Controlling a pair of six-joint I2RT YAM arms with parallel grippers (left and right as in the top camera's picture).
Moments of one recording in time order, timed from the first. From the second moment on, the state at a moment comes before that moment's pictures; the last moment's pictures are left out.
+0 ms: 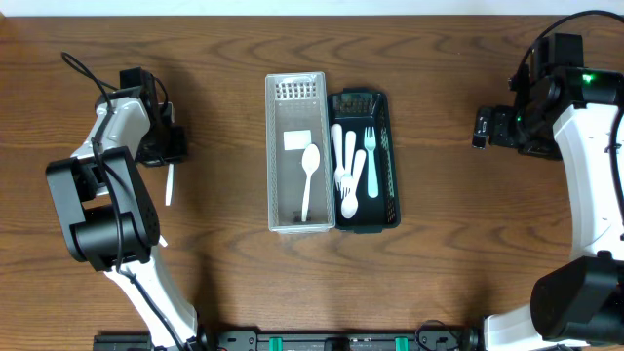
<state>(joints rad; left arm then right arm) 0.22 2.10 1.46 -0.86 -0.03 0.04 -0.10 1.68 1.59 -1.28 0.02 0.11</state>
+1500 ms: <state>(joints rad) -0.56 1.77 1.45 -1.00 0.07 -0.32 -0.10 1.68 1.59 -1.28 0.02 0.11</state>
